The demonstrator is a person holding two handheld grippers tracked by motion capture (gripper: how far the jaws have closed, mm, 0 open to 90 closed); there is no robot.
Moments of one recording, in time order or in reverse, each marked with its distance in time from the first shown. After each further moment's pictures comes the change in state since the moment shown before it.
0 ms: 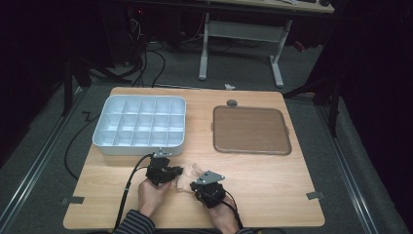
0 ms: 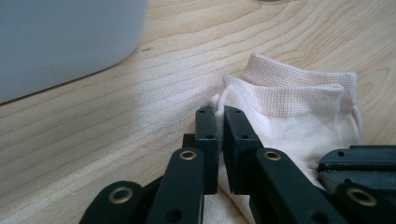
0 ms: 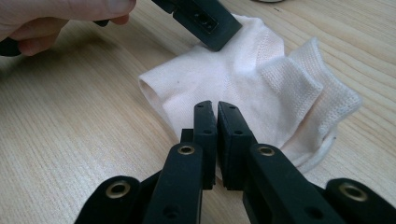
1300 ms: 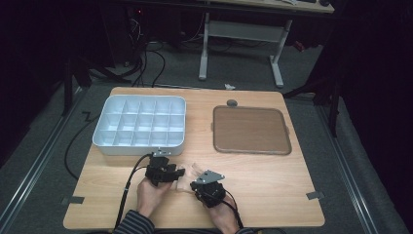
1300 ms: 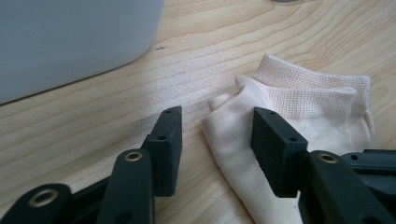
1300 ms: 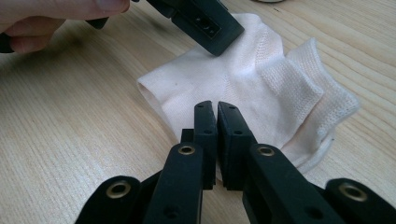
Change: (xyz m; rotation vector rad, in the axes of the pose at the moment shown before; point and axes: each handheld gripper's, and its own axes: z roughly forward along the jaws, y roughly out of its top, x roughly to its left) left arm 0.000 0.001 0.000 0.007 0.043 -0.018; right arm -0.001 0.002 0.000 0.003 0.001 -0.006
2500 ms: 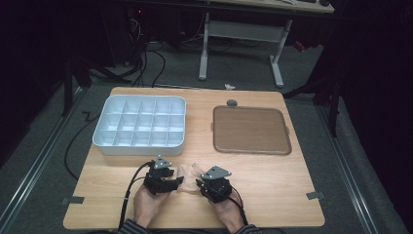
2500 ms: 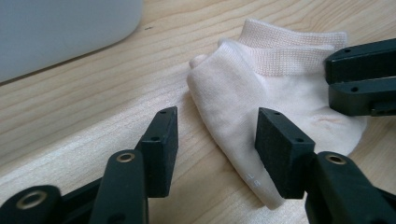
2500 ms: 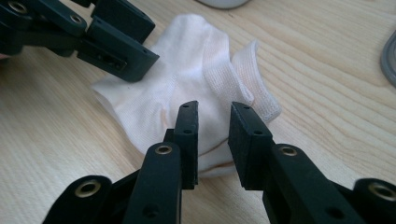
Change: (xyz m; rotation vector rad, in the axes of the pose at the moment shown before) left arm -0.016 -0.020 -0.013 -0.013 0.058 0.096; right arm -0.018 0.000 -0.009 -0.014 -0.073 0.019
